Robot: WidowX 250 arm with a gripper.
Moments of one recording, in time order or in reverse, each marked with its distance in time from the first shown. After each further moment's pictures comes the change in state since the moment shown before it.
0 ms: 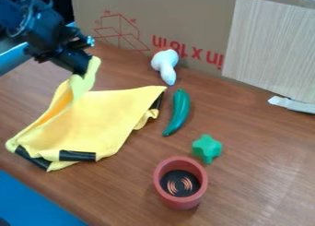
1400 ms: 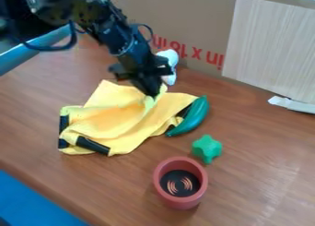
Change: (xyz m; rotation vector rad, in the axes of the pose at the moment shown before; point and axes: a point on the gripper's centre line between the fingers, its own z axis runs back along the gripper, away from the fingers) arm -0.008 -0.064 -0.102 0.042 0.162 -0.067
